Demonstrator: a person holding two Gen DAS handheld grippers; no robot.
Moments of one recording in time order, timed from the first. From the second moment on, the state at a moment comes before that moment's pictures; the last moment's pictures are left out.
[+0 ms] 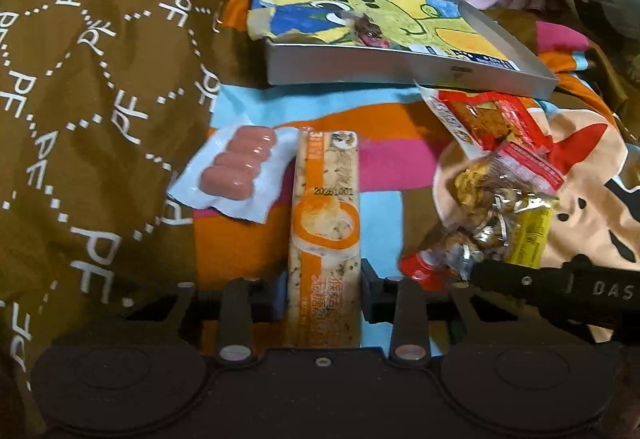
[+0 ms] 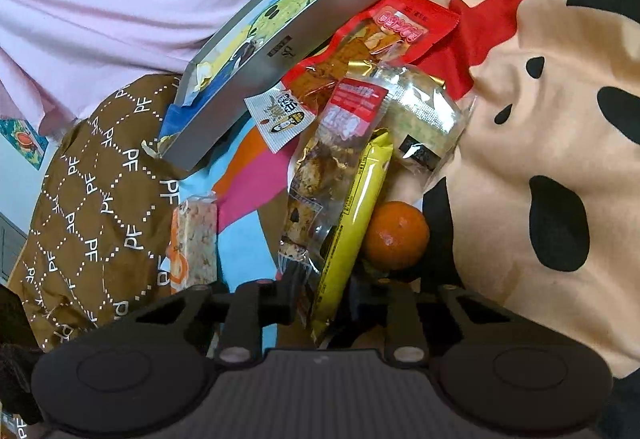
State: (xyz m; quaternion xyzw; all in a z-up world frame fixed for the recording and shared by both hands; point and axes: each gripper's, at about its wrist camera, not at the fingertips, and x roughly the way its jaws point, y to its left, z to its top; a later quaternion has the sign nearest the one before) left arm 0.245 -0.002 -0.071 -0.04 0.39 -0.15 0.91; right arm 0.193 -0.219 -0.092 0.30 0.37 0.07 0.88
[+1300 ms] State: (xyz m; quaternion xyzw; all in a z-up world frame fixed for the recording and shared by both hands) left arm 0.189 -0.039 -0.041 -0.25 0.43 -0.19 0.85; right arm 0.121 -0.251 -0.036 0.29 0.31 0.05 0.90
